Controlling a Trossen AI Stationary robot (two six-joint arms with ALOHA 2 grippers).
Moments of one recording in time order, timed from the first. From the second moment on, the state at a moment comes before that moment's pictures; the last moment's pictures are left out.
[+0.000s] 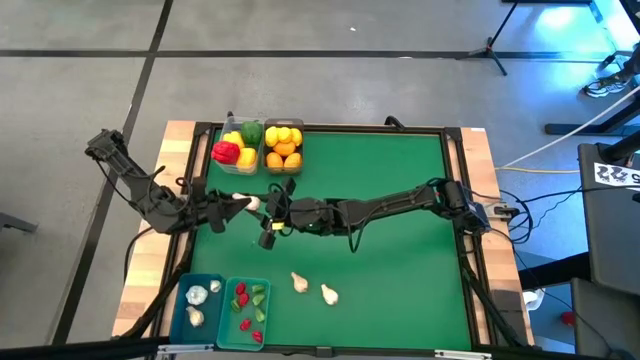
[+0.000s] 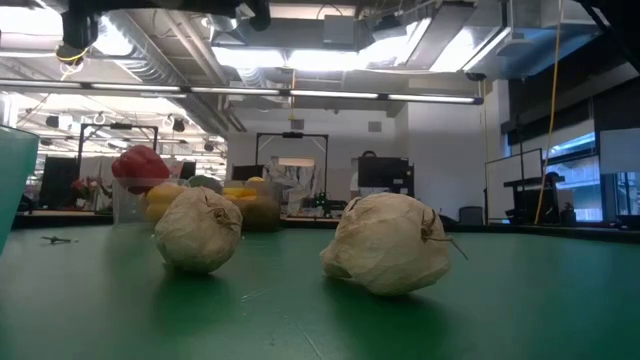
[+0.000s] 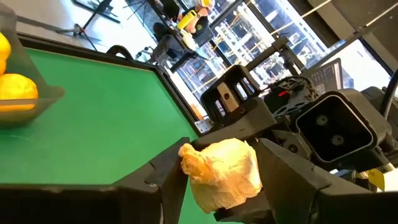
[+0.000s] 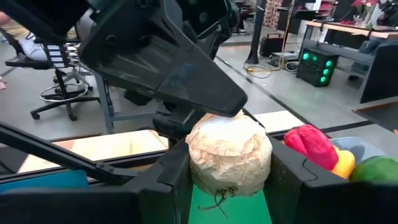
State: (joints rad) left arm -0.71 0.68 0.55 -0.06 -1.14 -1.04; right arm 0.17 2.18 1.89 0.16 0.44 0.05
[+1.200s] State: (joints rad) left arm -0.71 0.66 0.55 -0.08 -1.20 -1.00; right arm 0.18 2.18 1.90 0.11 0.45 -0.03
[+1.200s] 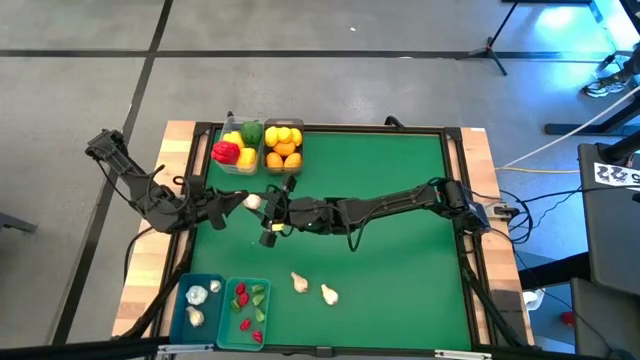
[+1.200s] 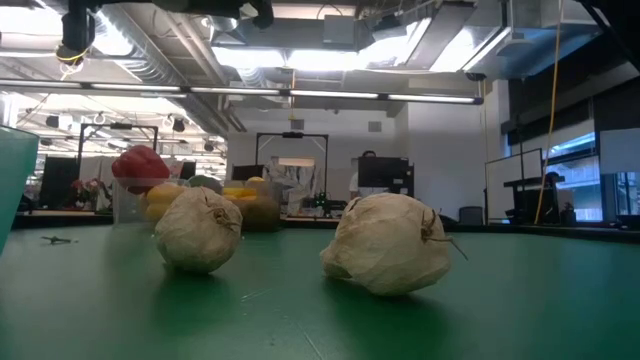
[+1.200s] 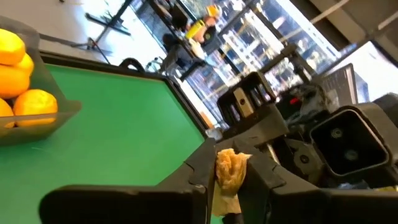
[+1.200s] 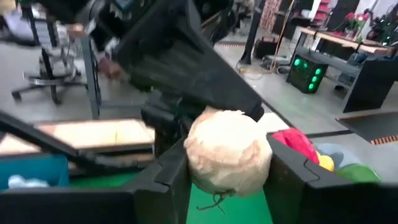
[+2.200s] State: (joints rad) left arm -0.72 0.64 0.55 -0.30 -0.83 -1.10; right arm 0.21 2.23 1.89 -0.34 -0.16 0.00
